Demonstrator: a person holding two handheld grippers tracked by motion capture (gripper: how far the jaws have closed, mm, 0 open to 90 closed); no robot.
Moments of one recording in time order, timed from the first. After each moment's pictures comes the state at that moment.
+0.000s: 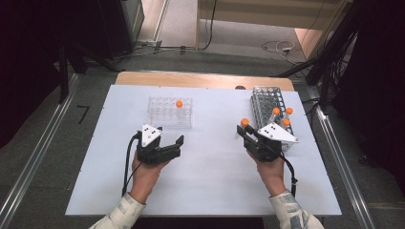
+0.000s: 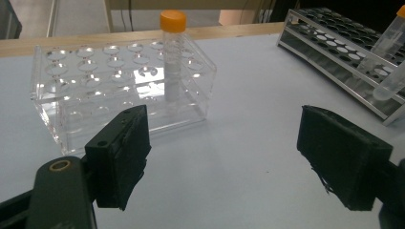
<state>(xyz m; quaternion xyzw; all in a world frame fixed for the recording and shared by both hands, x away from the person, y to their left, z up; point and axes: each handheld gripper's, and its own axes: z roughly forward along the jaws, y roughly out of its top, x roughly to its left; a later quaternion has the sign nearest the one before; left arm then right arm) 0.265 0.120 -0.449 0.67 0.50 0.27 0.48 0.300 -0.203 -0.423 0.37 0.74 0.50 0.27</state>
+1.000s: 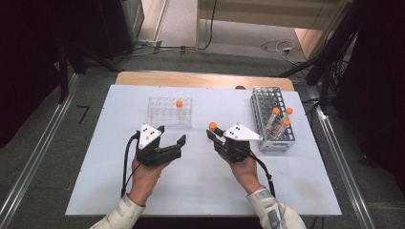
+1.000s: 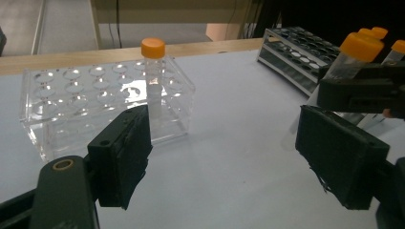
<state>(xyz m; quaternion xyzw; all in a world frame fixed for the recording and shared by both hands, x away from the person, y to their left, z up) 0.253 0.117 -0.432 0.66 0.48 0.26 0.51 0.300 -0.131 -0.435 0.31 0.77 0.50 0.23</state>
